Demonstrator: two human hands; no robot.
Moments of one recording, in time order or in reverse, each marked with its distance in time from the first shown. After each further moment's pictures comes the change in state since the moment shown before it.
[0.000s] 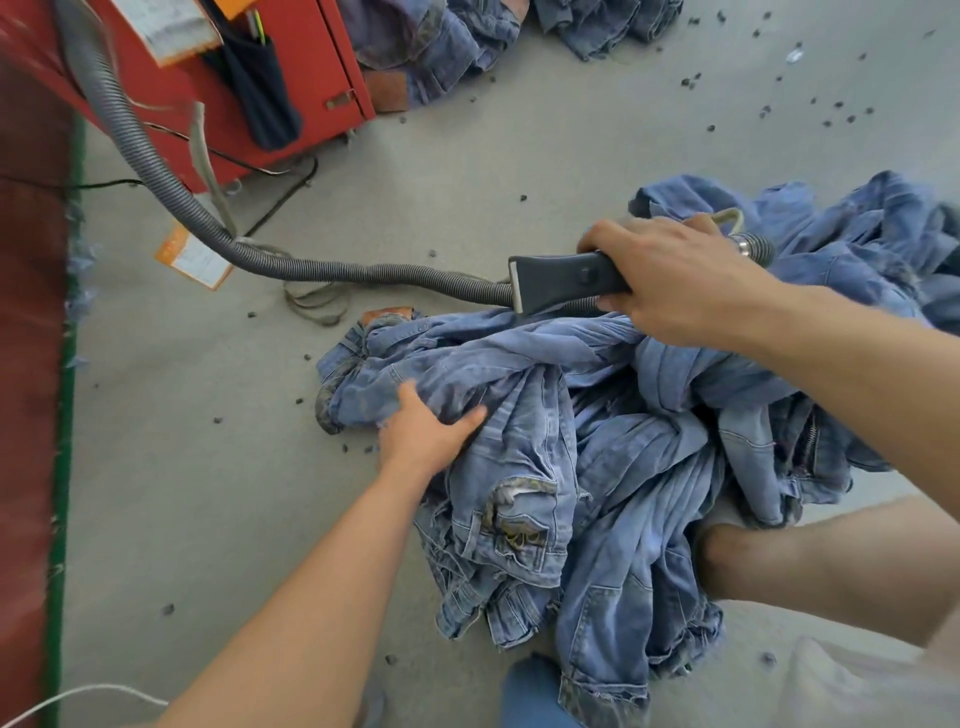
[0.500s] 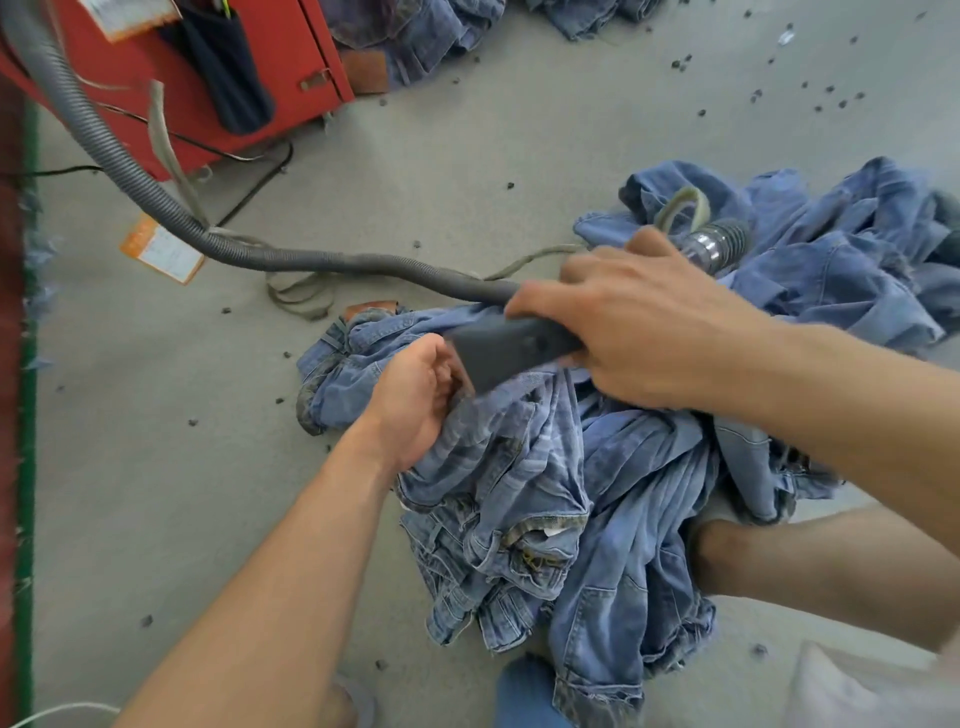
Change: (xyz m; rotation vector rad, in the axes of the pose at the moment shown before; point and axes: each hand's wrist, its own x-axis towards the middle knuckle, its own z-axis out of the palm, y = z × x) left_hand -0.013 0.044 -0.032 -1.017 -0.489 0.224; right_hand -0.021 -0.049 -0.009 -0.079 -0.028 -0.221
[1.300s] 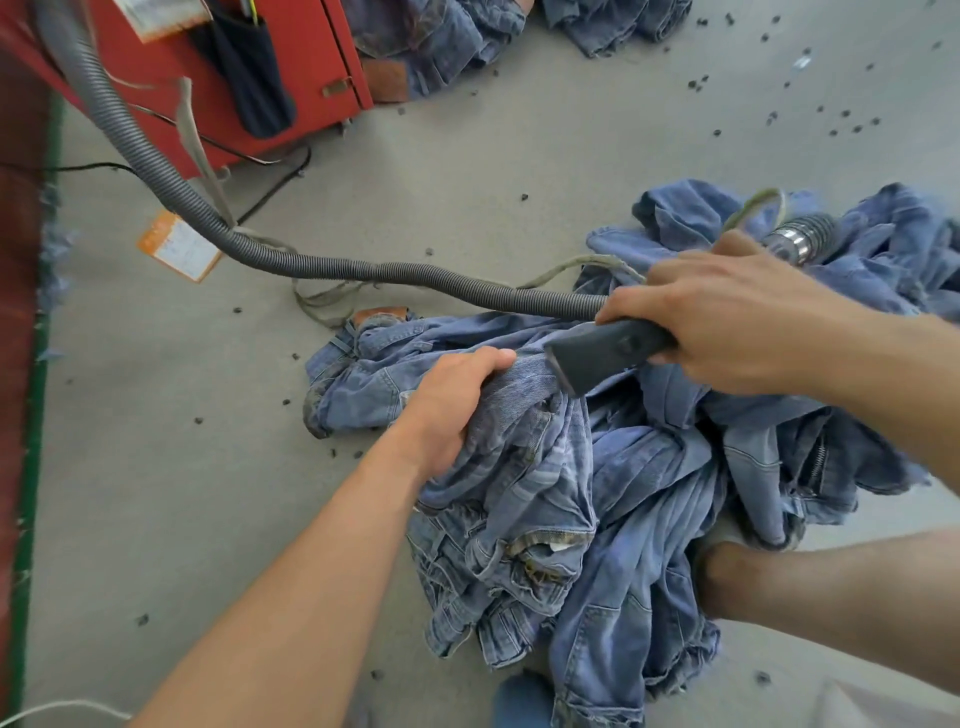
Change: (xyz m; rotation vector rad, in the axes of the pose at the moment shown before) left_hand 0.009 -0.004 0.017 0.070 0.055 -0.003; right_hand -0.014 0.052 -0.005 -0.115 -0.141 0.029
